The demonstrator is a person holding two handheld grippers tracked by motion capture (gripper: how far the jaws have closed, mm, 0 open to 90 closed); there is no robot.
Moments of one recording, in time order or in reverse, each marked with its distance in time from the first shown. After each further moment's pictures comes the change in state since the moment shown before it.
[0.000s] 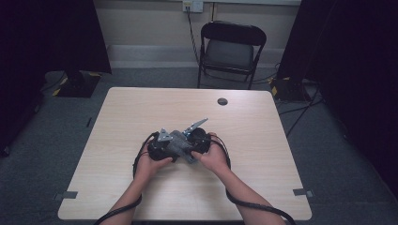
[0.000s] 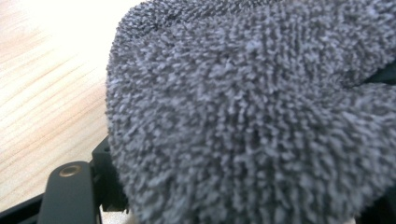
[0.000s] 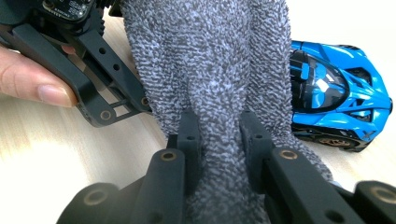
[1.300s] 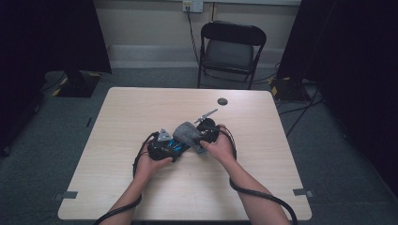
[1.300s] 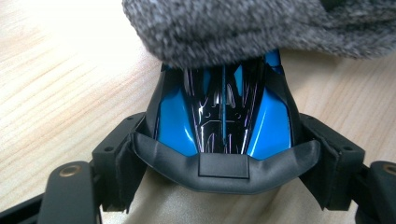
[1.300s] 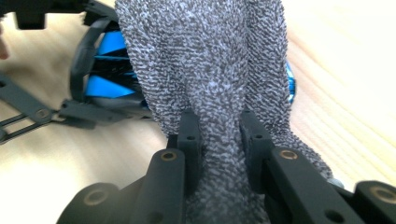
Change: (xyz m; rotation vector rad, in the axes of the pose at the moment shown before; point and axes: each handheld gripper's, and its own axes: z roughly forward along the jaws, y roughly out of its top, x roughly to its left) left arm 0.000 0.000 0.001 -0.001 -0.016 -0.019; right arm -0.047 0.001 -0.004 0.023 -0.078 0.112
